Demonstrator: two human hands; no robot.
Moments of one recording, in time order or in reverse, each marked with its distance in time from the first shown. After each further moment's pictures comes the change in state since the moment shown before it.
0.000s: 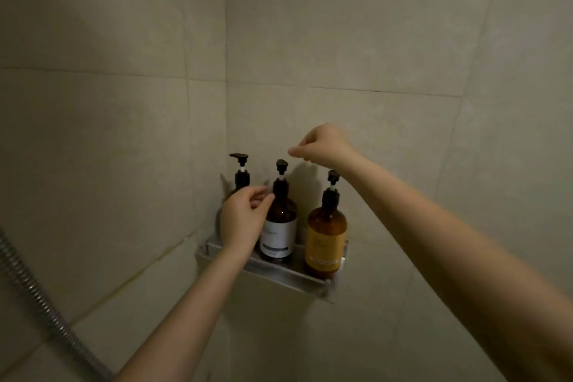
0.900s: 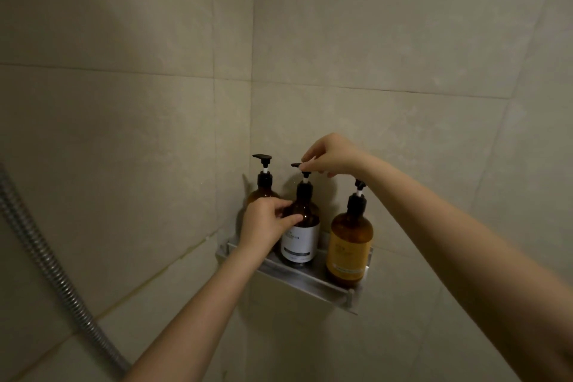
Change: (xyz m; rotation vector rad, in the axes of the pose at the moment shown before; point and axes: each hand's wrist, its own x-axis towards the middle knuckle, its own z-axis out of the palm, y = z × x) left_hand 0.010 -0.017 -0.001 0.140 -0.245 -0.035; right_hand 0.018 -0.003 0.014 -0.094 -0.283 -0.122
